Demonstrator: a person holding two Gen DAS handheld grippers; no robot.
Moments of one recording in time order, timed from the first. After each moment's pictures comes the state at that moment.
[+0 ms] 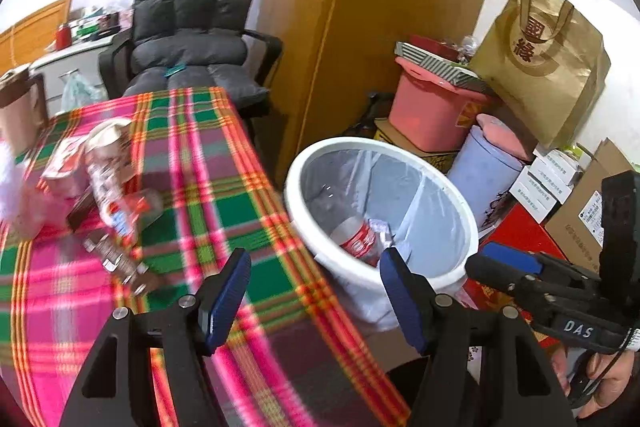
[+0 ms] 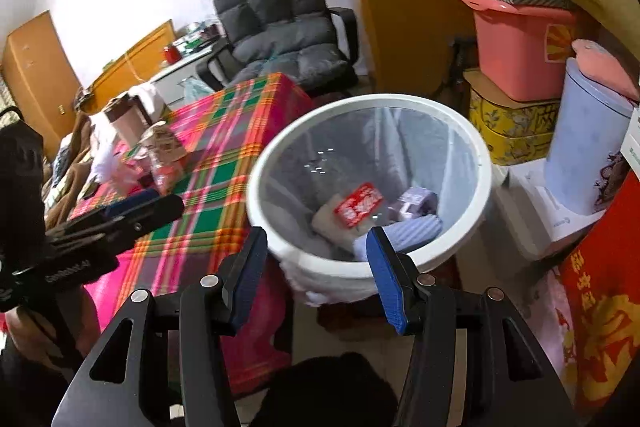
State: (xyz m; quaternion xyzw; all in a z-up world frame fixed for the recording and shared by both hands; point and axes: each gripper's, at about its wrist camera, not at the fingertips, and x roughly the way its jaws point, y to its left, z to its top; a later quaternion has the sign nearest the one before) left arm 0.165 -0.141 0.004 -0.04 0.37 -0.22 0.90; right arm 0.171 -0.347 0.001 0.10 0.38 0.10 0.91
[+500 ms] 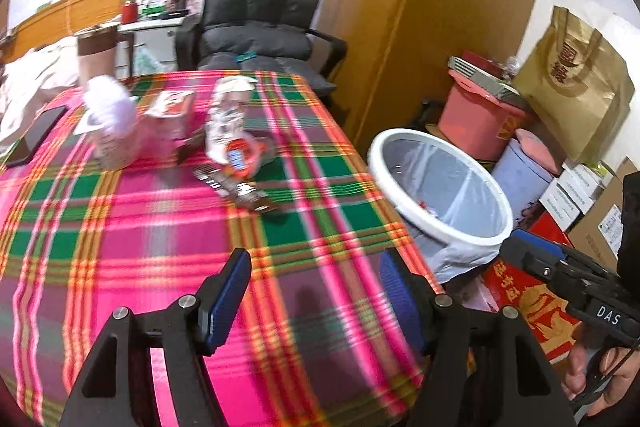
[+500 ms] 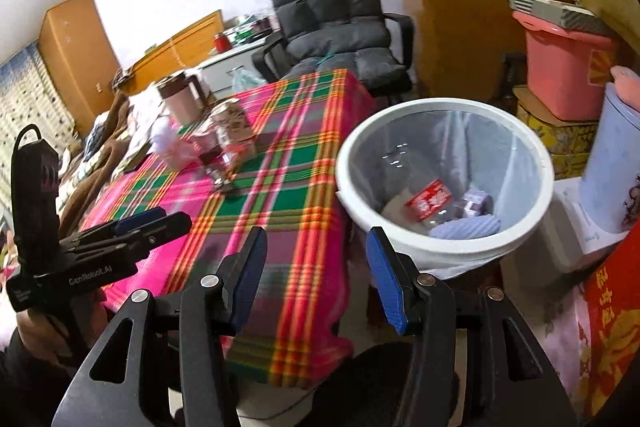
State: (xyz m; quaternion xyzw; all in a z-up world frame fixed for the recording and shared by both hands) left arm 0.111 -0.060 -0.005 -0.07 0.37 -0.14 0.91; right arm 0.153 -0.294 0.004 0.08 0.36 0.17 0.91
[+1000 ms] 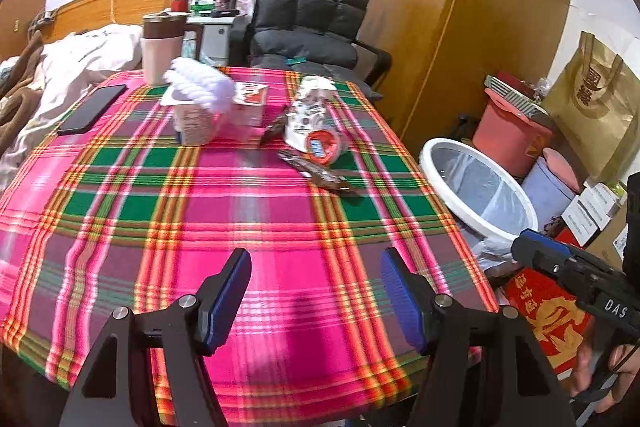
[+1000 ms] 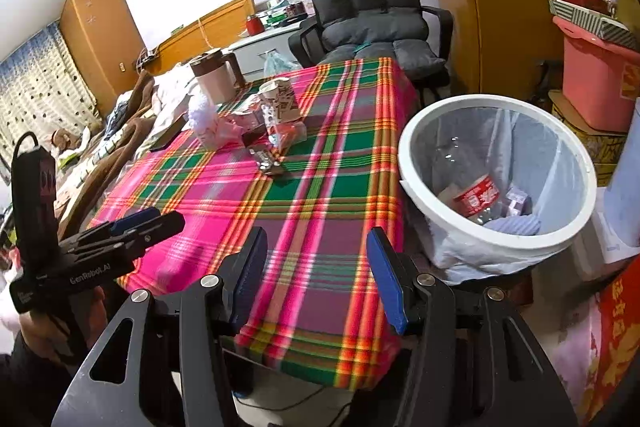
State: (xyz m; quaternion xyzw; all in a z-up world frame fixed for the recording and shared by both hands) left arm 0.077 -0.006 -0.007 -0.09 0.37 -0.07 0.92; right arm 0.151 -0.256 0.004 0.07 0.38 0.21 0.90
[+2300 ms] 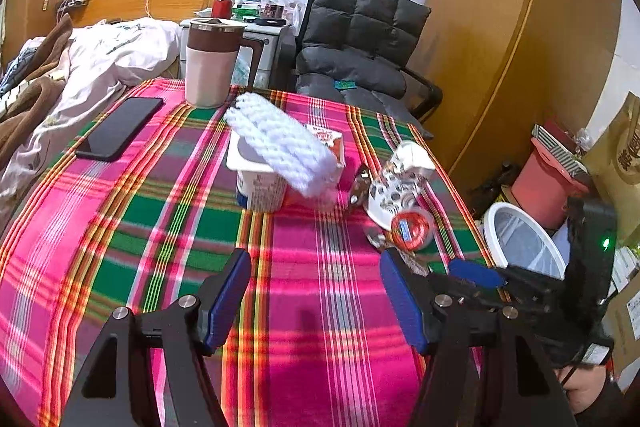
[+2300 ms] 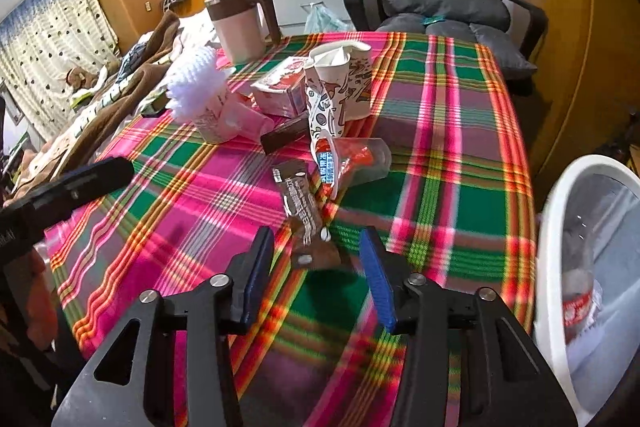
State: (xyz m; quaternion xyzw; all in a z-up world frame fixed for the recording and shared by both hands) left arm 0.158 0.066 0.002 -0.13 0.35 -0.02 0.93; right arm 0.242 -0.174 -0.029 -0.02 0.43 0.29 0.86
